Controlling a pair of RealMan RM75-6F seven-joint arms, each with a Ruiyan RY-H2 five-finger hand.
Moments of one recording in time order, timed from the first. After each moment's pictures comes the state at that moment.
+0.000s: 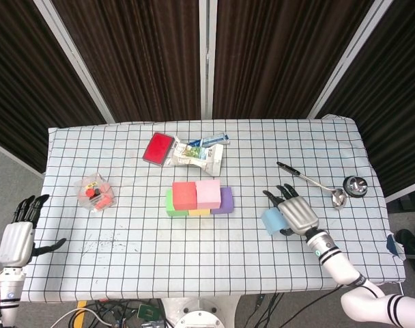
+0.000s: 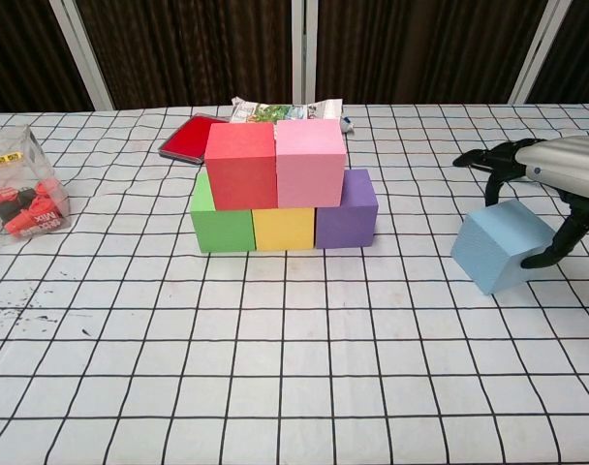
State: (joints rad) left arm -0.10 -1.34 -0.03 -1.37 1.48 1.52 -0.24; right arm 0.59 -1.36 0.02 -1.49 -1.35 0.97 -0.21
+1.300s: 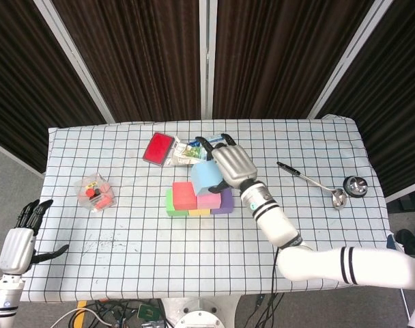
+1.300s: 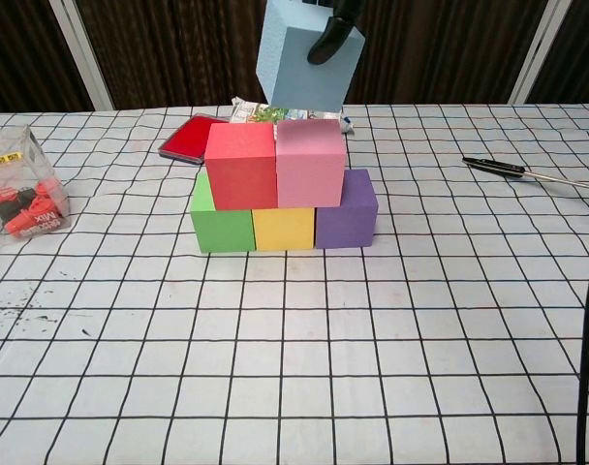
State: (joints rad) left arm -0.08 -1.34 -0.01 -1.33 1.59 1.58 -0.35; right arm 1.20 -1.28 0.38 -1.89 -0.36 0.99 -0.62
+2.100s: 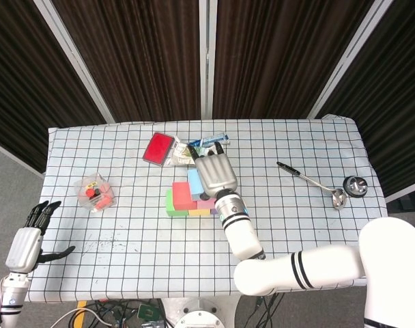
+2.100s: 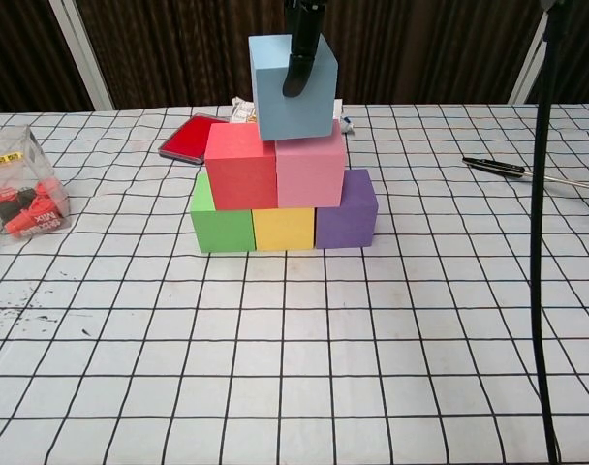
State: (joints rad) left arm -0.09 -1.36 0.00 -1.32 1.59 1.54 -0.39; right arm 1.42 -1.46 0.39 -1.90 -0.04 1.33 -0.91
